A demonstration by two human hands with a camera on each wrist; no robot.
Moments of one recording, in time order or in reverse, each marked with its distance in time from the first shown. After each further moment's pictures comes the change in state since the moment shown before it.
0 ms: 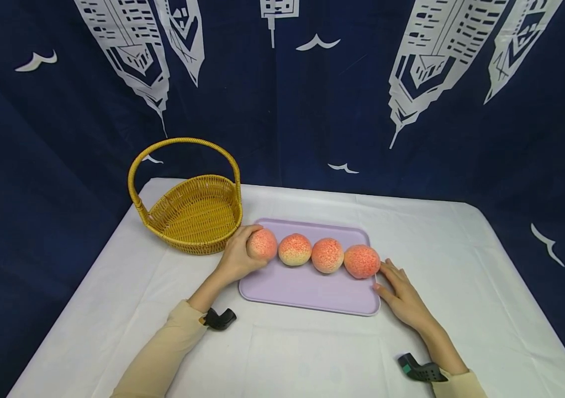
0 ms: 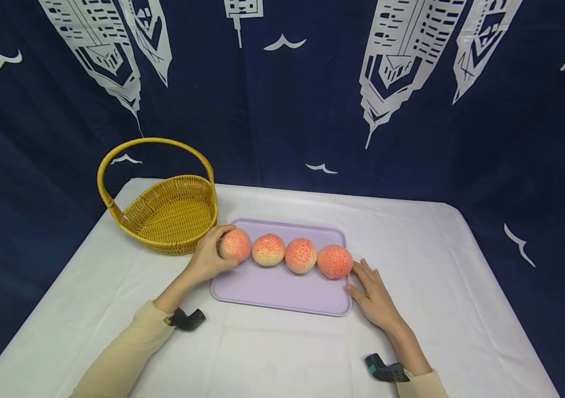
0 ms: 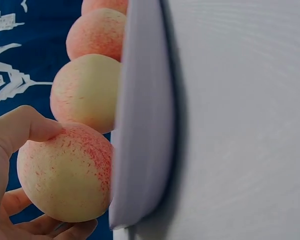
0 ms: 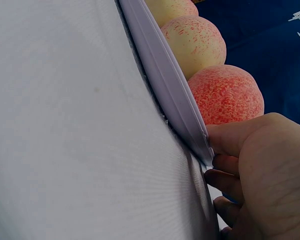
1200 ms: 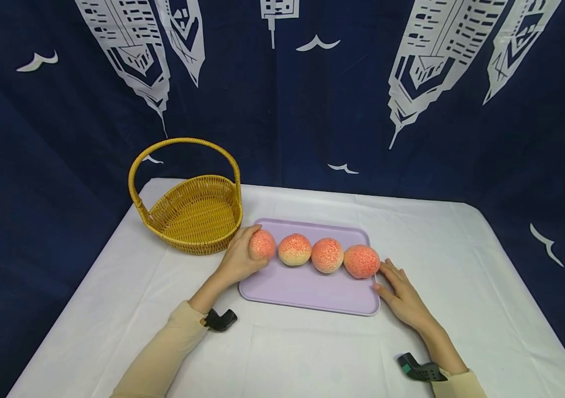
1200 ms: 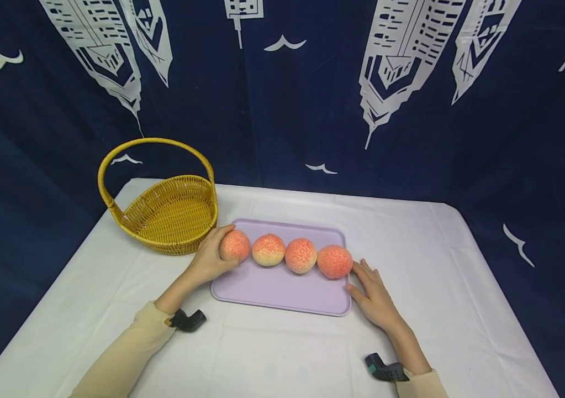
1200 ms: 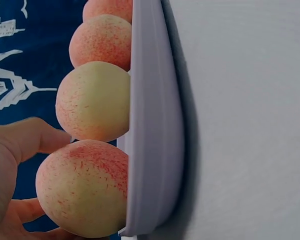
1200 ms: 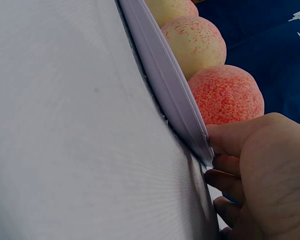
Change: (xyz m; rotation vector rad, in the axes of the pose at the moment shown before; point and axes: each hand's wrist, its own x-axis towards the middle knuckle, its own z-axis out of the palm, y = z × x) left_hand -0.002 0.003 0.002 0.034 -0.047 -0.056; right_hand 0.000 0.001 0.000 0.003 -0.008 0.012
